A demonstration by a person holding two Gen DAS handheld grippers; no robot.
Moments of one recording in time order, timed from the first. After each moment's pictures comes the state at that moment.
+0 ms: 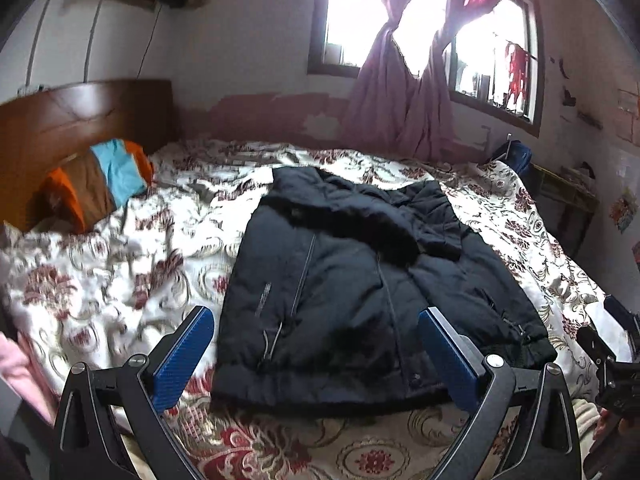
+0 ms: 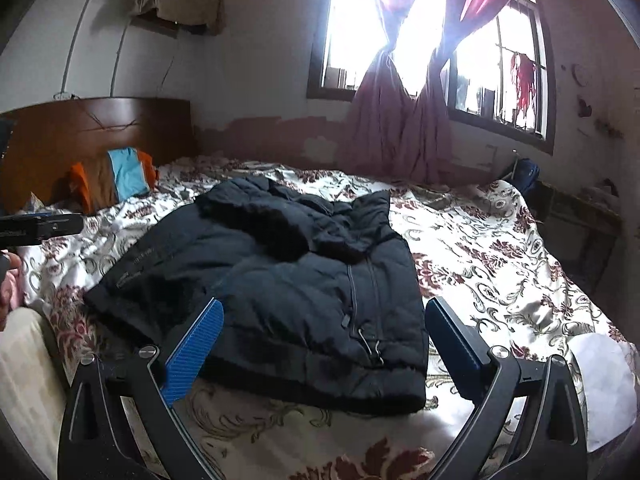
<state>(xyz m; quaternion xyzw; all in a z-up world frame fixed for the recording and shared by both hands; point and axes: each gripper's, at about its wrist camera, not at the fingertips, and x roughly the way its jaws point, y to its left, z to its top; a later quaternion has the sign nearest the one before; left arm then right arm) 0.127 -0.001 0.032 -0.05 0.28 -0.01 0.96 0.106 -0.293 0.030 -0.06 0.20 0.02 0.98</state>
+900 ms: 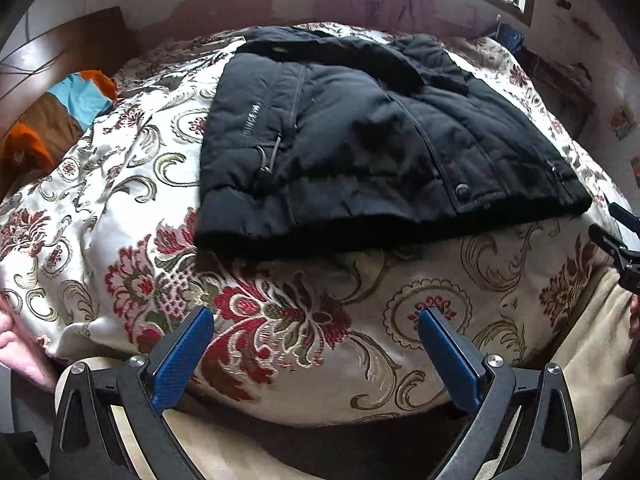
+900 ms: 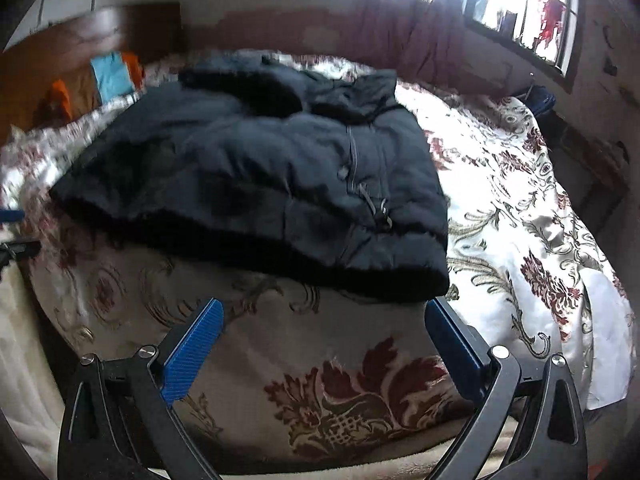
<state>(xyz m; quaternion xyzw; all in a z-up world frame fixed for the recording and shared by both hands) 0.118 0.005 -0.079 0.03 0.47 -0.06 0.88 0.132 -0.305 -0.054 -0.09 0.39 0.00 0.92</state>
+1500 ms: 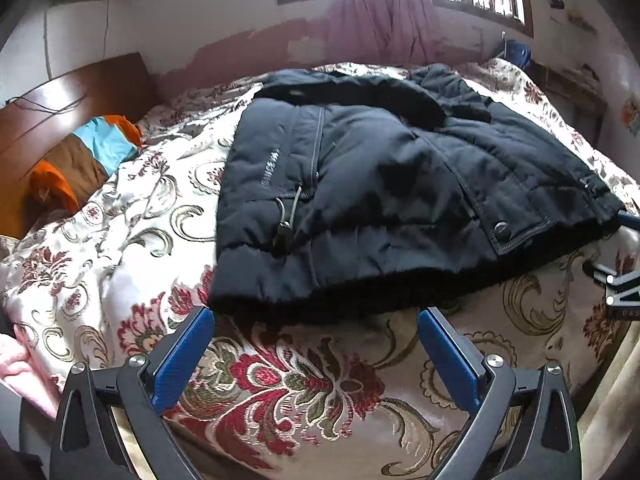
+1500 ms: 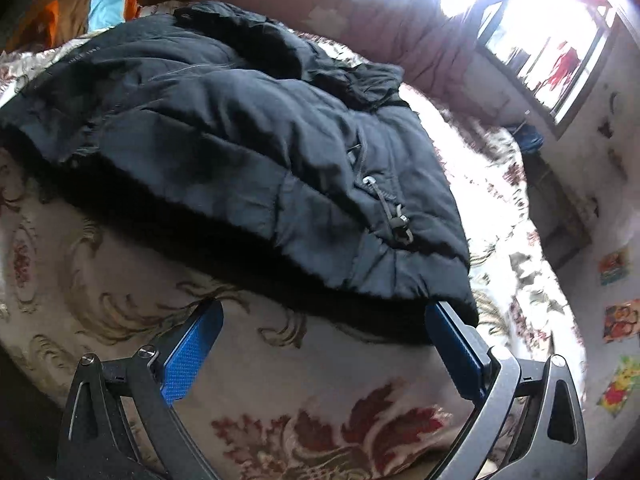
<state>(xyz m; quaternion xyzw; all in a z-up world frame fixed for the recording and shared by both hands) 0.137 0.000 -0.086 0.07 0.38 -0.01 0.92 0.176 -0.269 -0.091 -0.22 0.39 -0.07 0.89</state>
